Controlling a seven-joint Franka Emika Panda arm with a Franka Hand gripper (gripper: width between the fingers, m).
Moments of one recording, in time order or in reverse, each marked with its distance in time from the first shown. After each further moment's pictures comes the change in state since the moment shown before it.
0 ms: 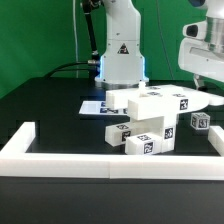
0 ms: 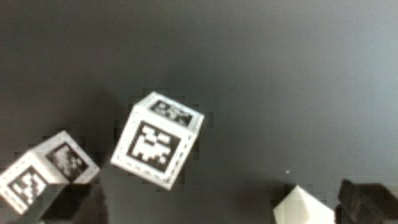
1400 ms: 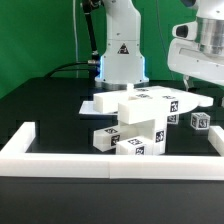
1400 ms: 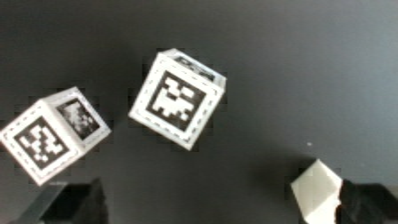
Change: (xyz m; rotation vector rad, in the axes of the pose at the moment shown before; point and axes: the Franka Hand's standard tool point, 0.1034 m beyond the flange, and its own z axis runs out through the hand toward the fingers) arm 0.011 0.011 0.007 -0.010 0.020 -0.064
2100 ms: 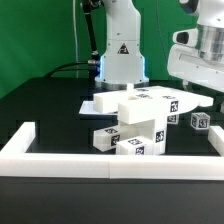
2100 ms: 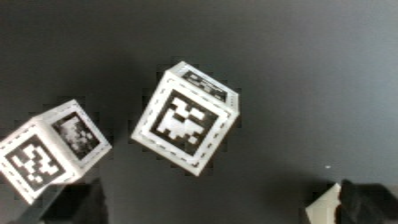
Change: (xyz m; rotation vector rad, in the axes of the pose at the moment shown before) arm -0.002 0.002 0.010 -0.013 0.007 -0.008
